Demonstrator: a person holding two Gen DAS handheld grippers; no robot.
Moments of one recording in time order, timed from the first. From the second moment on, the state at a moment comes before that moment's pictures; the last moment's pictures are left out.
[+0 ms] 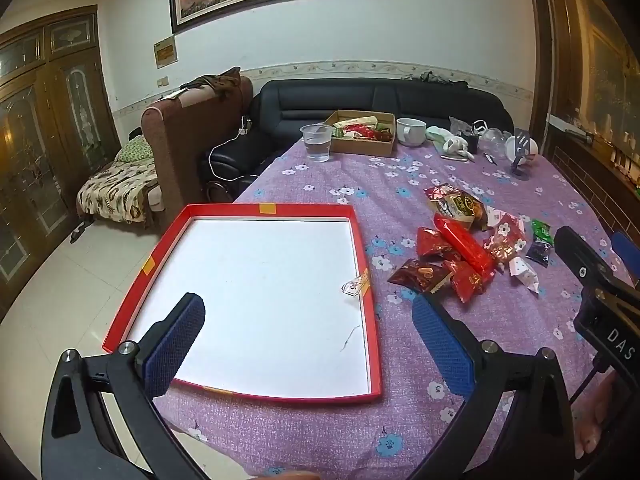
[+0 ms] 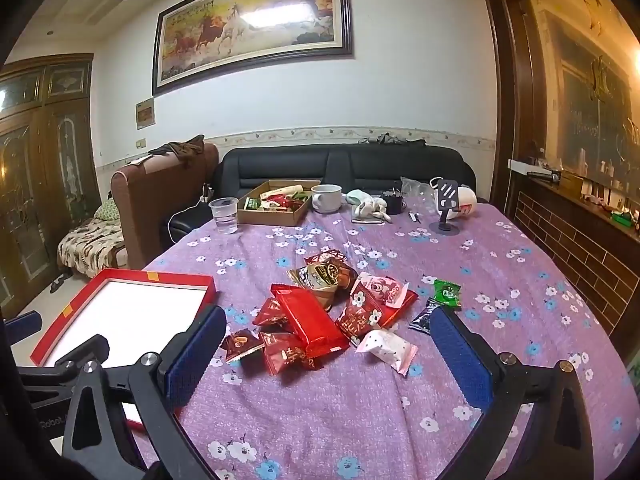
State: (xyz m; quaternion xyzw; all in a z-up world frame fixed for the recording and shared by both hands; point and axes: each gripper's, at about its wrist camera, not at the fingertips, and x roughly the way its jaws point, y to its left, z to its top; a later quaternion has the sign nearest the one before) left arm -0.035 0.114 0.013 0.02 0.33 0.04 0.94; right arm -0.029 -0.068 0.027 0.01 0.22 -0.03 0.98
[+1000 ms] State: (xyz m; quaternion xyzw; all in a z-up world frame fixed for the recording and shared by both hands) left arm -0.033 0.112 0.007 0.02 0.34 0.04 0.94; right arm -0.023 -0.067 0.027 0.01 0.22 -0.03 0.98
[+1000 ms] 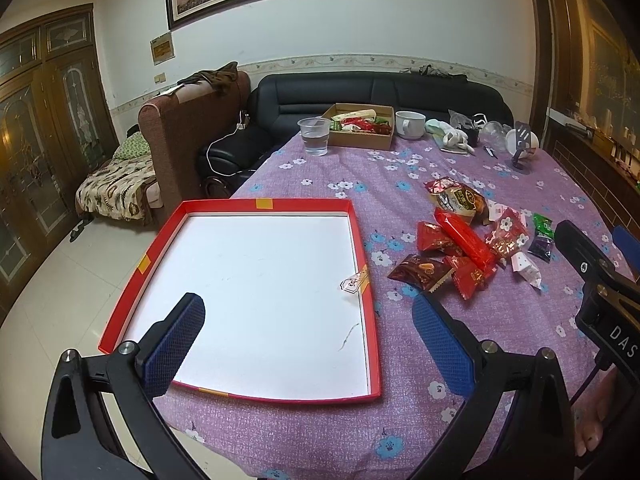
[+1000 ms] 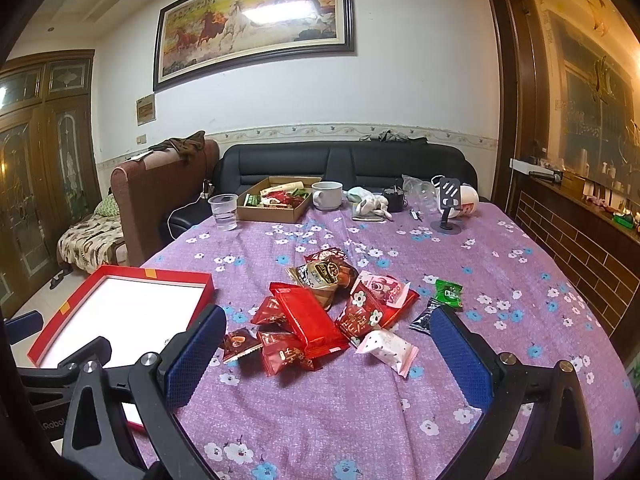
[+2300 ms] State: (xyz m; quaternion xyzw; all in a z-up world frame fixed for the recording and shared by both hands) left arm 0.015 0.062 -0.012 0.06 0.37 0.00 0.93; right arm 0.010 -0.125 0.002 0.03 0.22 -0.08 0.97
